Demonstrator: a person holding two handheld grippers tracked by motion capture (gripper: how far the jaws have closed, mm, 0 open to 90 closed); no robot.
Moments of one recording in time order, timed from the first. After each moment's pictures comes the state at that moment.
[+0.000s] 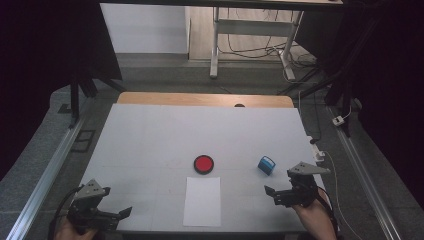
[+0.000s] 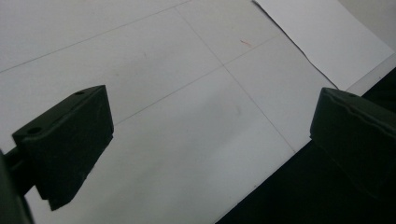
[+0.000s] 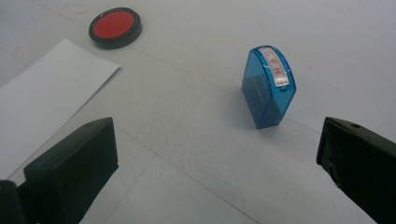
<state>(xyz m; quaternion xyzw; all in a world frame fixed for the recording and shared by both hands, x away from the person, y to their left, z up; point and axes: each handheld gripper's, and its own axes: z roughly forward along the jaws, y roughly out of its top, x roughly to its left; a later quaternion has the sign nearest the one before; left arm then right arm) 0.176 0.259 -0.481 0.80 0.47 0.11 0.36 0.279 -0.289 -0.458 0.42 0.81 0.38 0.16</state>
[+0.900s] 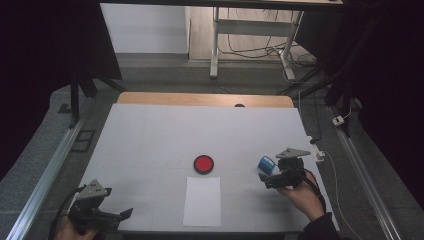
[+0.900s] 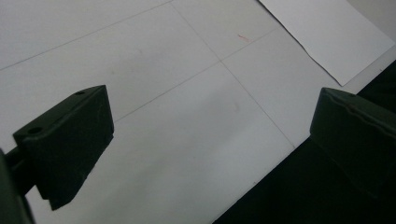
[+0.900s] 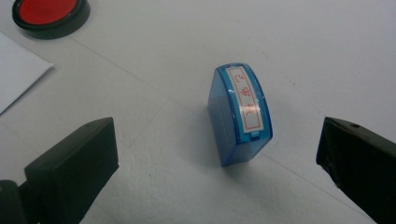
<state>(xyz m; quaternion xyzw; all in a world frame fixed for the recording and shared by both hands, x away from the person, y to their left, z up) 0.177 0.257 -0.482 0.81 0.46 0.10 0.35 0.335 -0.274 -0.476 0.41 0.84 0.31 0.18</state>
